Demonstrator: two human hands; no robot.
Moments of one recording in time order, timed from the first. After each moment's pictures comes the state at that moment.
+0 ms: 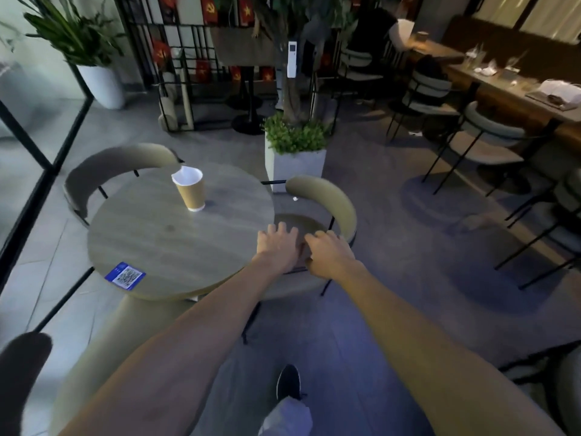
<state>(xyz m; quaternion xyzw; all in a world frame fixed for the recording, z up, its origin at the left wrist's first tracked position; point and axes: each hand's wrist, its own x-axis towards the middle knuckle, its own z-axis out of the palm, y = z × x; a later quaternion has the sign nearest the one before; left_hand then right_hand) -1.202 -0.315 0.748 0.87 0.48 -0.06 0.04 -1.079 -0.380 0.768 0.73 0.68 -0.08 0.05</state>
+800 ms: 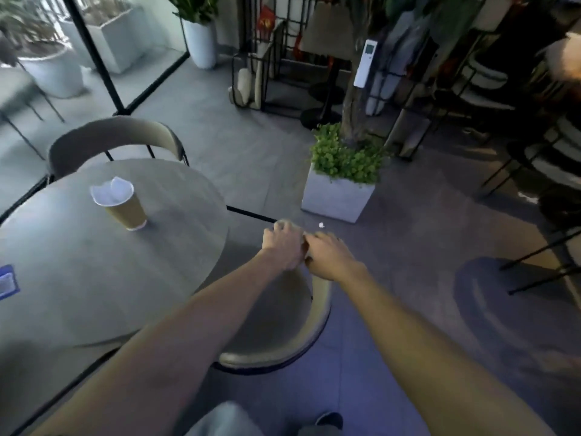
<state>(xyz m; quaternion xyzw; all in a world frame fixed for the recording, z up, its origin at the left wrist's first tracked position) -0.909 -0.024 0.714 0.75 0.65 -0.09 0.09 -0.783 -0.036 0.739 0.57 0.81 -0.13 0.09</state>
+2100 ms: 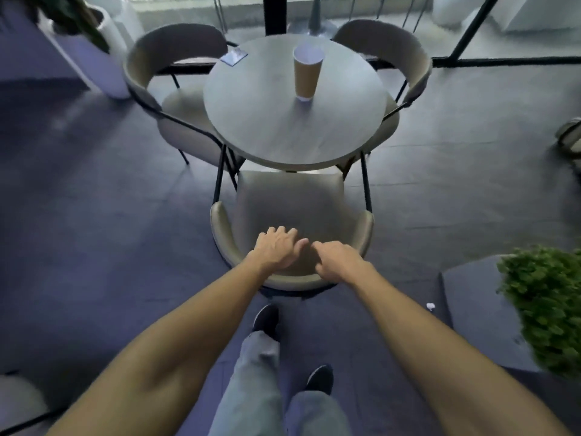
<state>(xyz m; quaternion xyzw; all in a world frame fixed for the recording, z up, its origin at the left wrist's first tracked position) -0.775 -0.046 0.600 0.17 0.95 0.06 0.25 -0.731 0.114 0.627 -0.06 0.95 -0.06 0.30</state>
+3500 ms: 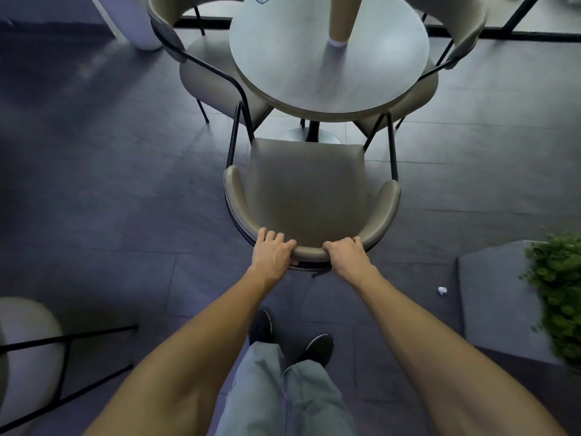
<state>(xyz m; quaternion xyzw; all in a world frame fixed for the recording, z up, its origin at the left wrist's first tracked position) -0.655 -0.087 0.519 0.20 0.95 -0.07 0.21 -0.648 0.103 0.536 -0.11 0.96 0.04 0.26</state>
